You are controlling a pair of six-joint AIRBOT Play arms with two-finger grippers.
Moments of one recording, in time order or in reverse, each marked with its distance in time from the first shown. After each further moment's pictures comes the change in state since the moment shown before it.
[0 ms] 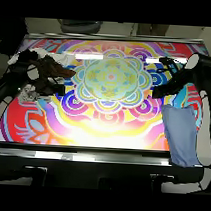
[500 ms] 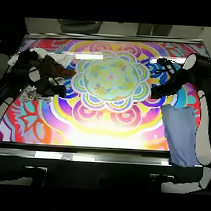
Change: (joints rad) left arm -0.003 0.000 -0.024 -0.005 0.026 -0.012; right arm 0.011 -0.010 0.001 0.006 0.005 -0.003
